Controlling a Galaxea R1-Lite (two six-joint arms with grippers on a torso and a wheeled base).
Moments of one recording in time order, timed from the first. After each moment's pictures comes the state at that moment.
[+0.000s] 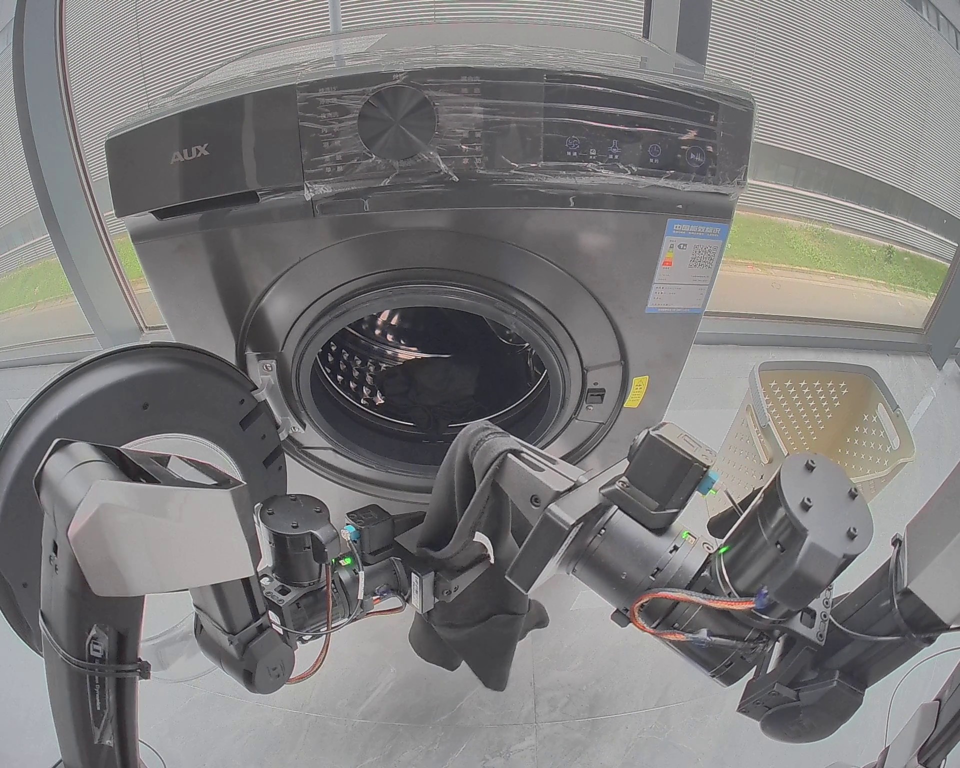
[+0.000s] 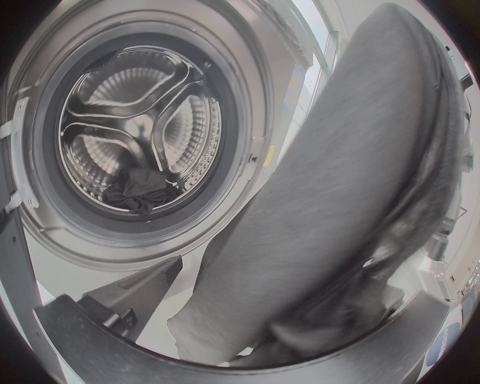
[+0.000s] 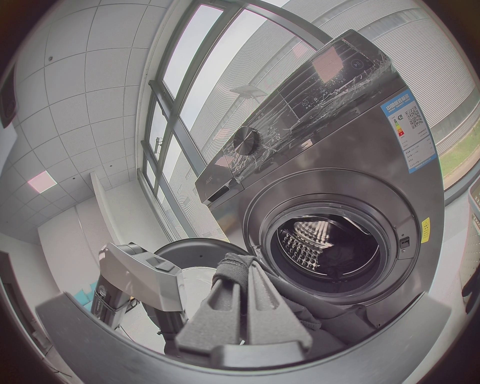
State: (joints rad) left arm -0.47 2.33 -0.59 -1.55 -0.33 -0.02; right arm 0.96 1.91 -0.62 -1.54 -0.14 0.30
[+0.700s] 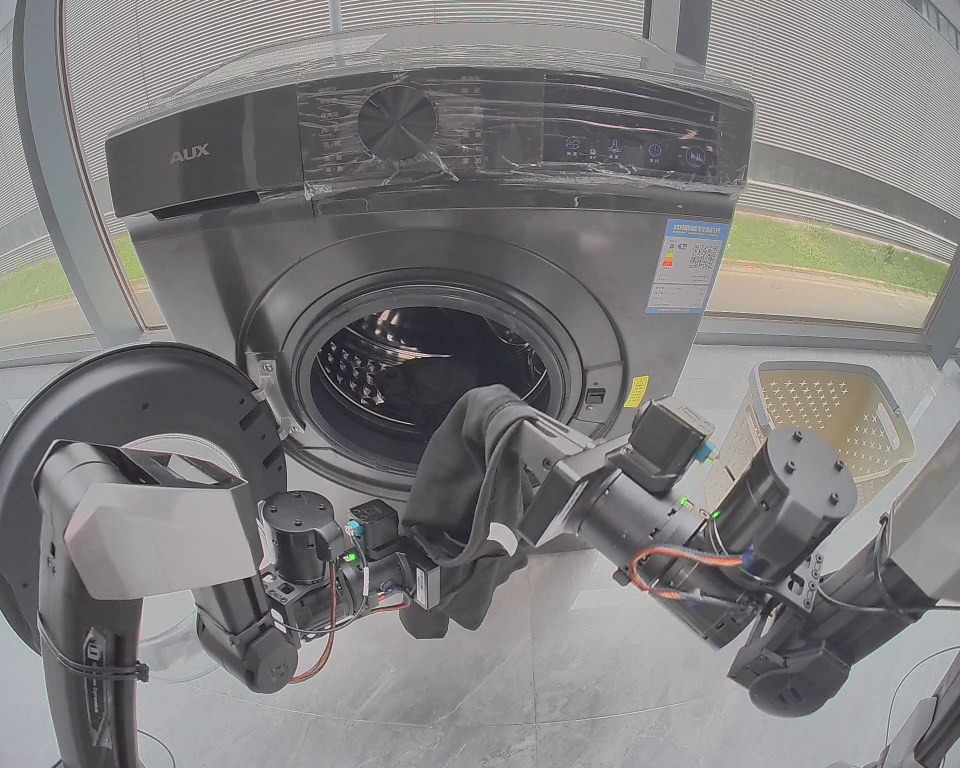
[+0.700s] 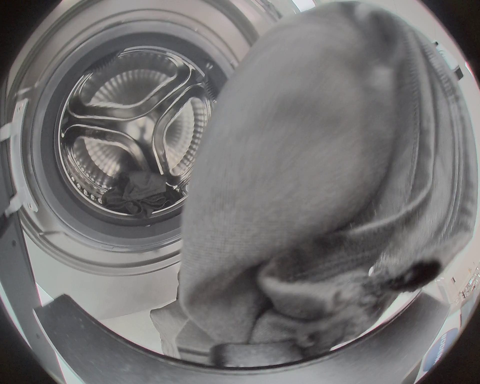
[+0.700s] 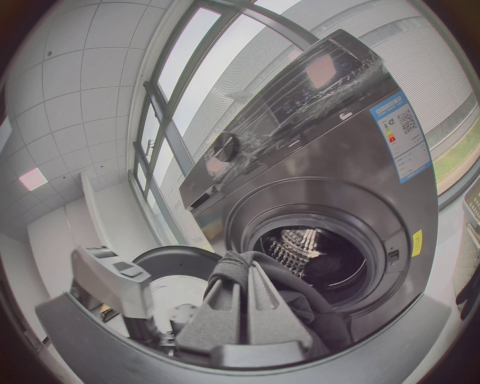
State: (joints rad) left arm -0.48 2.33 -0.61 -1.55 -0.31 -0.03; right arm 0.89 1.94 -0.67 -1.54 -0.14 0.30
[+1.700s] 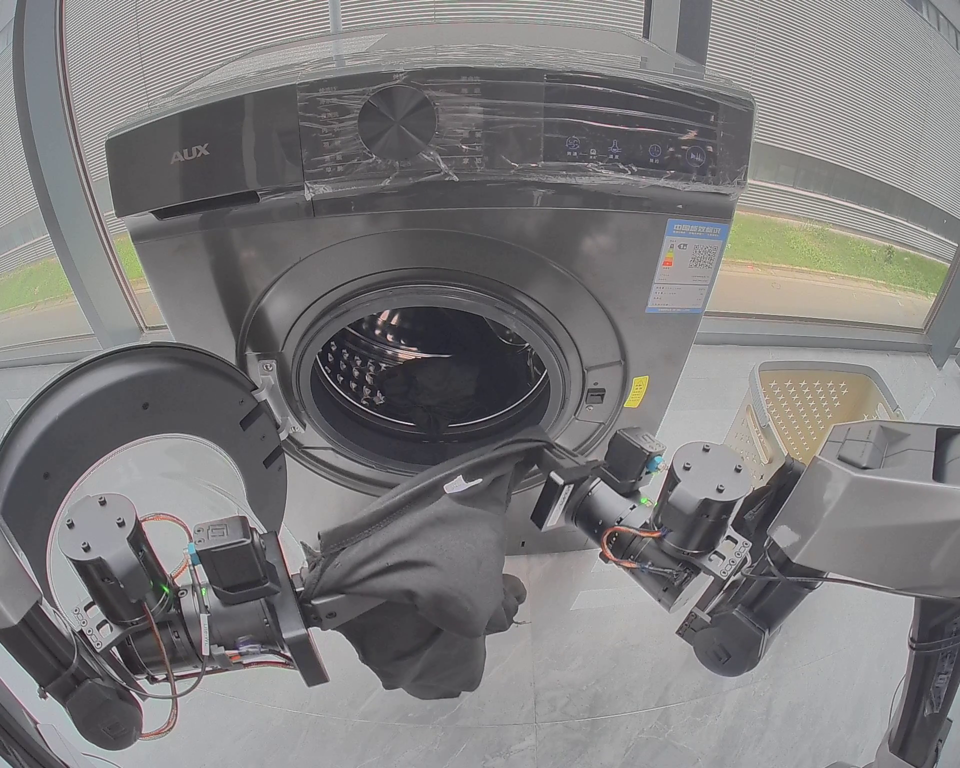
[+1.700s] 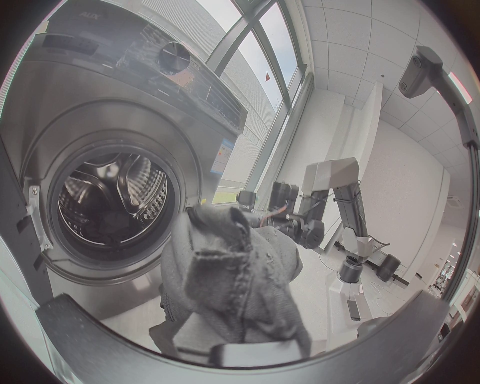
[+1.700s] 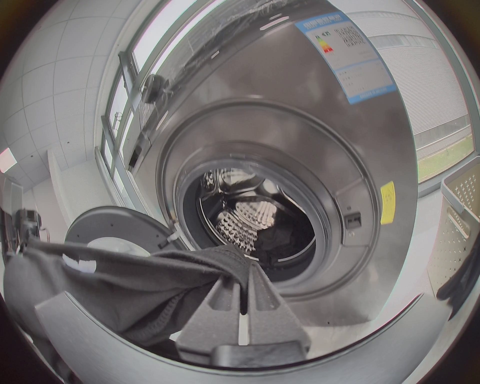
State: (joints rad) left arm -0.49 1.73 -0.13 -1.55 -0.58 -0.11; right arm 0.69 2.21 -0.77 -1.55 -0.11 0.29
